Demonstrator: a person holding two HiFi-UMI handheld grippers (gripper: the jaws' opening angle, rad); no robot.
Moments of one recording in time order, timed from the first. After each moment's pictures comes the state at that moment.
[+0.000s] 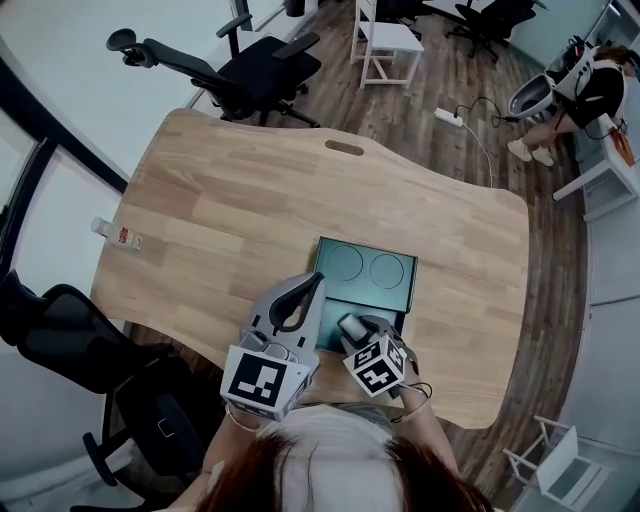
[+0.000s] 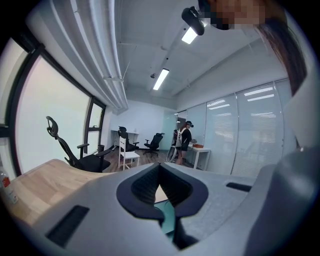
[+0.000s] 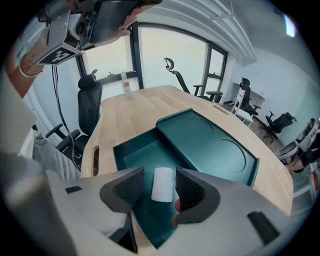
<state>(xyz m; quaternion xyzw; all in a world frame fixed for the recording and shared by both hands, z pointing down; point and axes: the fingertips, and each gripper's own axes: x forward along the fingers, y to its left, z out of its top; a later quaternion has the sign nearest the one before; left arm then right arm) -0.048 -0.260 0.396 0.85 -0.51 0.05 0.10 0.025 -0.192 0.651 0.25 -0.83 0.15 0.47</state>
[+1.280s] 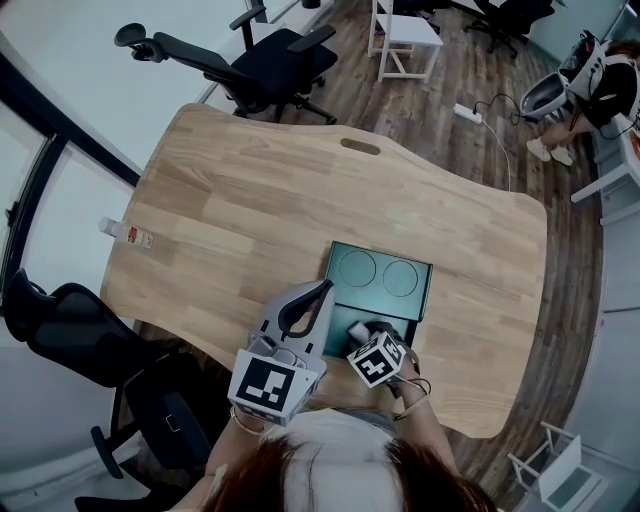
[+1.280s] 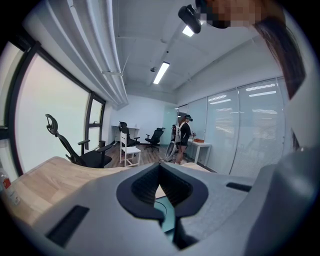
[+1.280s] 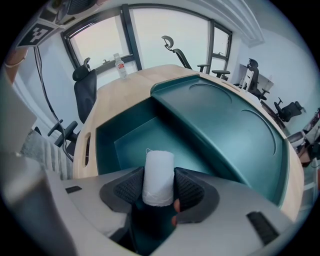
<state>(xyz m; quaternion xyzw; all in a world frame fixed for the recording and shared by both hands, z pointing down) -0.051 -0.274 0.421 0.84 -0.52 0.09 0.14 0.024 -0.193 0.719 0.21 -0.80 0.21 0.53</state>
